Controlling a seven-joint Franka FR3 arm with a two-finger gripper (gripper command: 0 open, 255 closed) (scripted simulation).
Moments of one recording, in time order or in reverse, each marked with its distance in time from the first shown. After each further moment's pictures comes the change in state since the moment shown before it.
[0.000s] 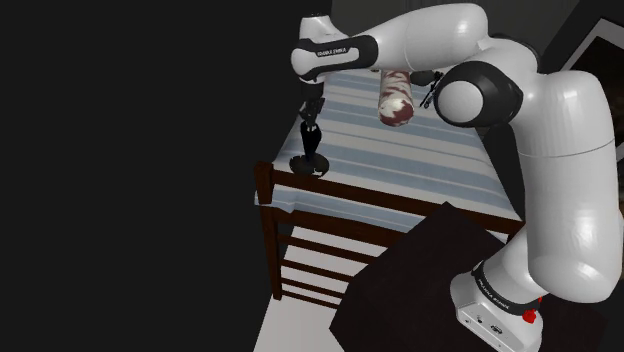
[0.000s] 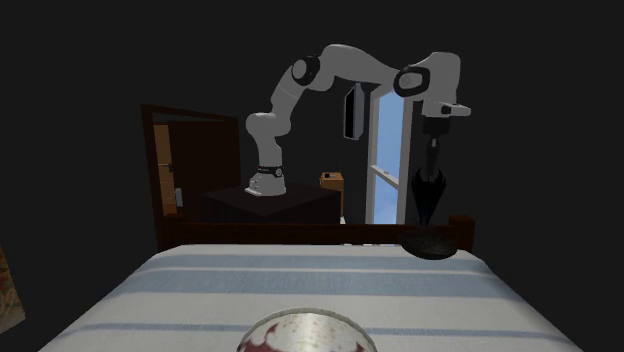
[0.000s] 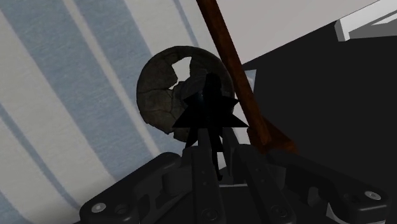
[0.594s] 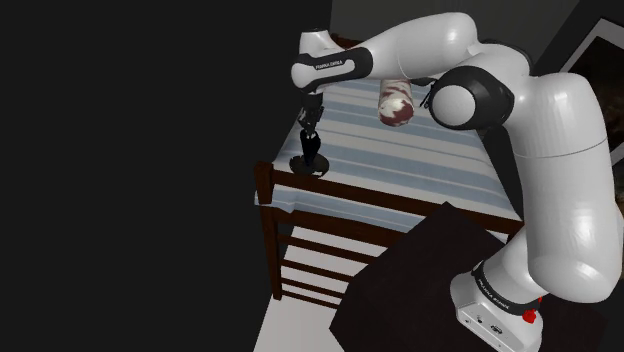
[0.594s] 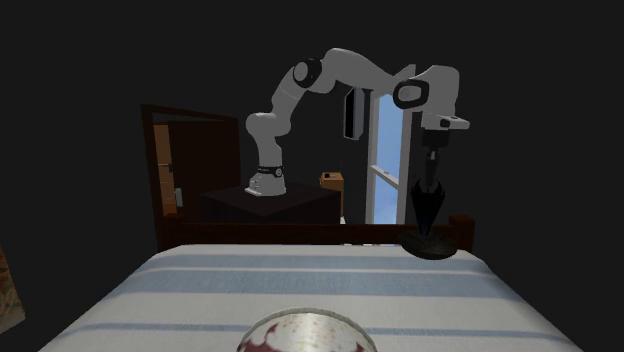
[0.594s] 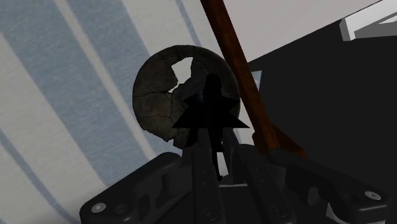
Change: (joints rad) arm -0.002 0.035 0.002 -0.036 0.004 0.071 -0.005
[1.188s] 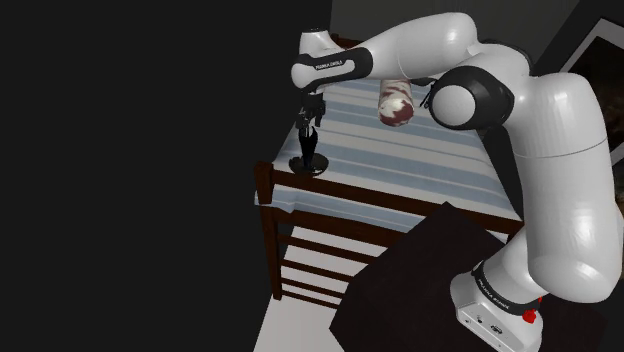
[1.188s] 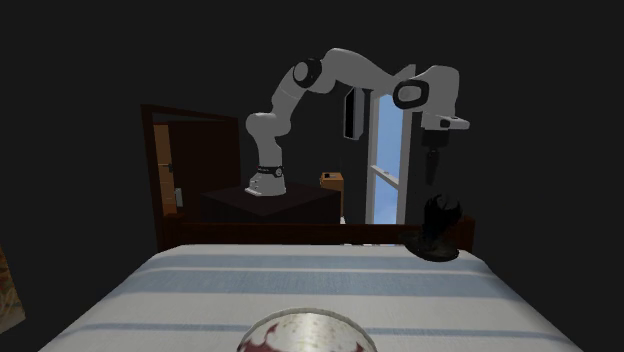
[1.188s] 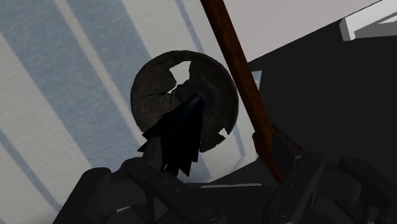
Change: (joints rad) arm 0.000 0.000 0.000 -0.001 0.000 0.002 0.000
